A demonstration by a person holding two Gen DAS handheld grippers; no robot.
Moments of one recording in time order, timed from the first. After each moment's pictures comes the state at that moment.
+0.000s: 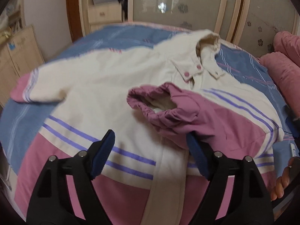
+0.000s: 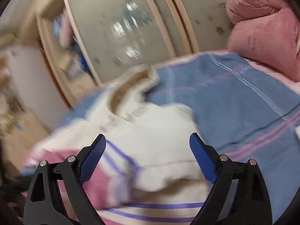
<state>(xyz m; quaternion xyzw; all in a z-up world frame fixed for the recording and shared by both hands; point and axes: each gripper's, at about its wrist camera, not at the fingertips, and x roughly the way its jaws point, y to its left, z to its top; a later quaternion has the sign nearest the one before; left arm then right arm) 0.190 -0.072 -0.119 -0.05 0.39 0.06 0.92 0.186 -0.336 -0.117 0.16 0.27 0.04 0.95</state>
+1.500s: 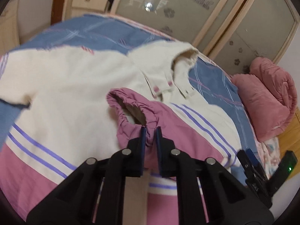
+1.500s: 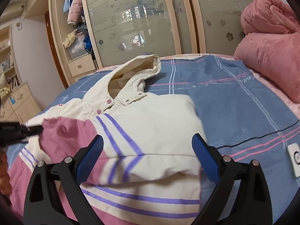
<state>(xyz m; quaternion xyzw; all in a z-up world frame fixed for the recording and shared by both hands) 0.233 -0.047 -0.102 -0.18 0.40 -0.06 0.90 0.180 -0.328 -0.118 0.08 0.28 0.06 0.95</state>
